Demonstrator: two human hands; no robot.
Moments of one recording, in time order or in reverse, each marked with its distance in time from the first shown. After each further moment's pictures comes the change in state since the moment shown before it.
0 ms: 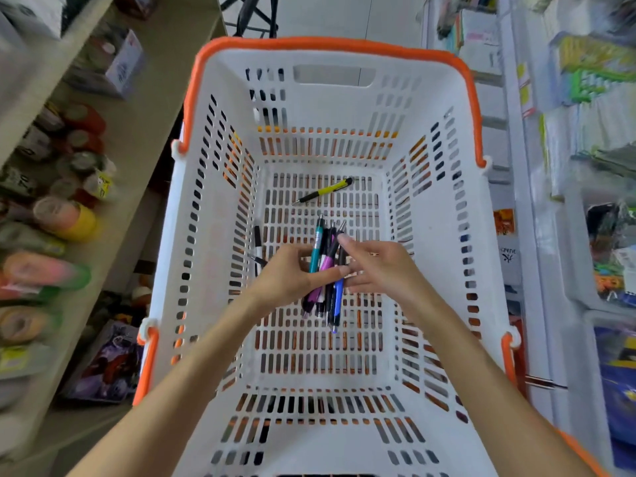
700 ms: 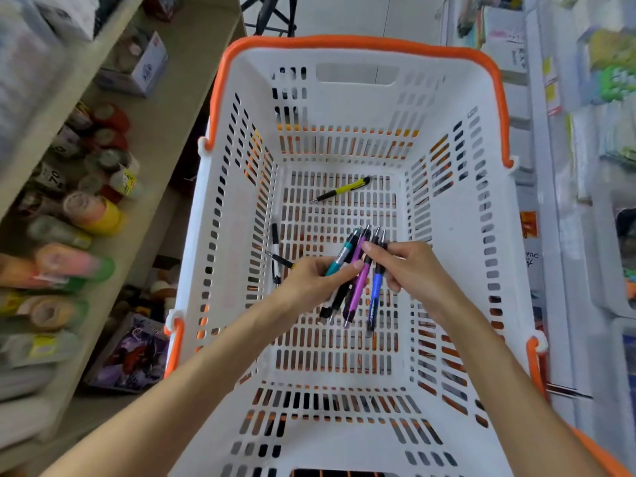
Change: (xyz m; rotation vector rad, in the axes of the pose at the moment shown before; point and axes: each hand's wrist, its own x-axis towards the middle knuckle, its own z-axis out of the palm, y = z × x) left_hand -0.014 0.000 0.009 -0.252 -0.057 -0.195; right_hand 0.002 0.003 -0.005 -0.124 0.068 -0.056
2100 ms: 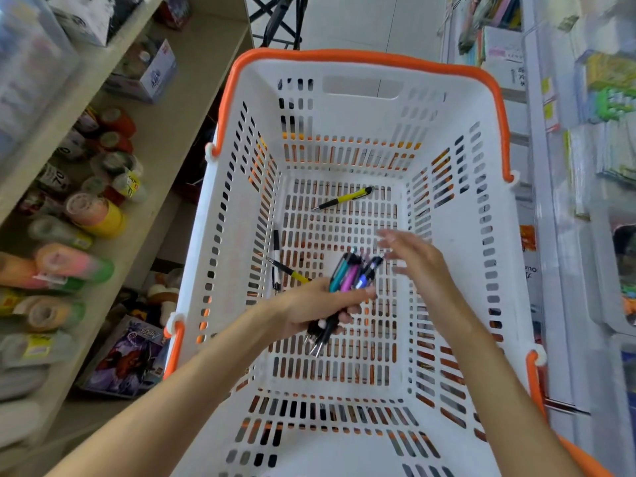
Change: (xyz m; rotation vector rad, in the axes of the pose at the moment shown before) left_hand 0.004 -0.003 -0.003 -0.064 -0.322 -0.130; right_hand -0.002 -0.002 -0.004 0.090 0.060 -0.128
